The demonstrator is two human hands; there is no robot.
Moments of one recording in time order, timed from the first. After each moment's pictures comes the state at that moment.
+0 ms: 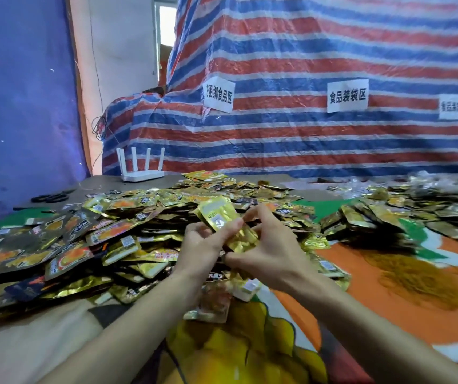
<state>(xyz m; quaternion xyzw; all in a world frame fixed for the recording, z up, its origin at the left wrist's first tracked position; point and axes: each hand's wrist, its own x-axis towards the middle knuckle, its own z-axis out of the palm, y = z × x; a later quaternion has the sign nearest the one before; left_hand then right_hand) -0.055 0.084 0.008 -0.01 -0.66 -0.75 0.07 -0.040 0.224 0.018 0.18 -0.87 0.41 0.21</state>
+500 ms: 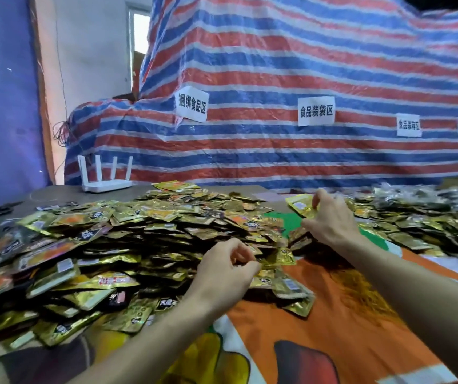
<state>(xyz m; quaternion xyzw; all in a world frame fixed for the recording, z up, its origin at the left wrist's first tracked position) -0.061 0.165 0.010 -0.20 -0.83 -0.51 0.11 -0.138 0.405 0.056 -0.11 -0.93 0.16 0.32</state>
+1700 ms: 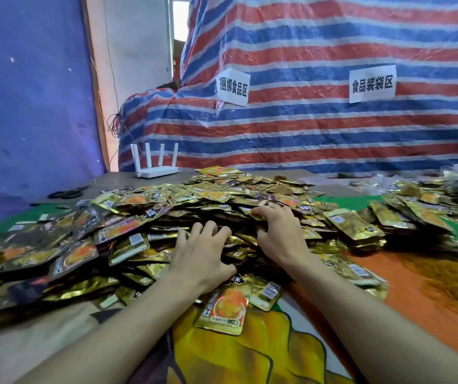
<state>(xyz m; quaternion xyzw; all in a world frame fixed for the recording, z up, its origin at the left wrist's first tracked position) -0.114 0.051 -0.024 -0.11 -0.97 -0.04 0.19 -0.159 0.224 -0.010 0.10 -0.93 0.23 0.27</state>
